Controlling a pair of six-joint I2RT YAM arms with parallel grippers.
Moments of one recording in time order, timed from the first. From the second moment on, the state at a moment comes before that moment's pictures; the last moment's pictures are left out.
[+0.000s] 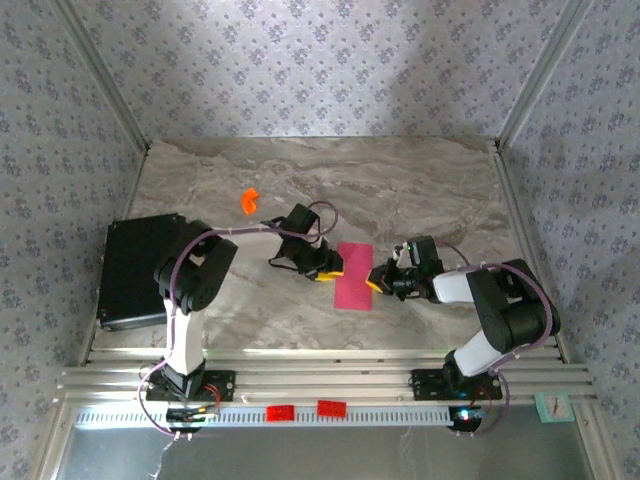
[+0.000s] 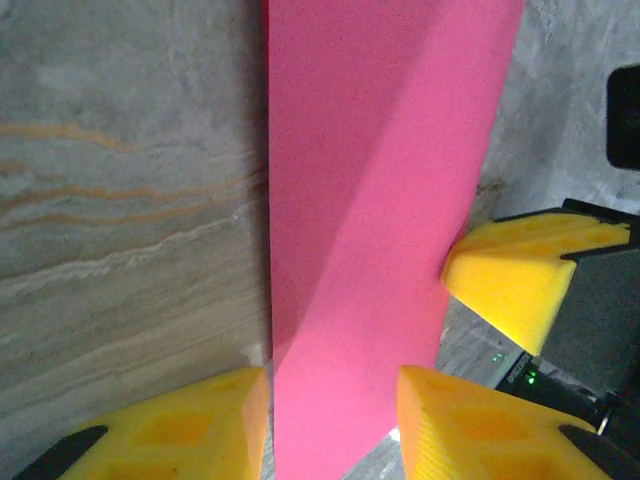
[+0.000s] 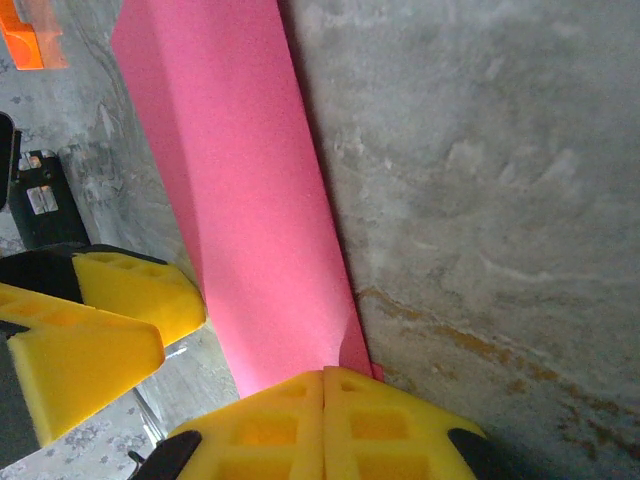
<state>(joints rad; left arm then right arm) -0.68 1.99 1.17 -0.27 0.68 -0.75 0.29 1.57 0.43 0.25 -0.64 0.92</state>
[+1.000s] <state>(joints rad) -0.70 1.93 1.20 -0.35 0.54 -0.77 0.30 1.56 0.45 0.20 -0.62 0.90</state>
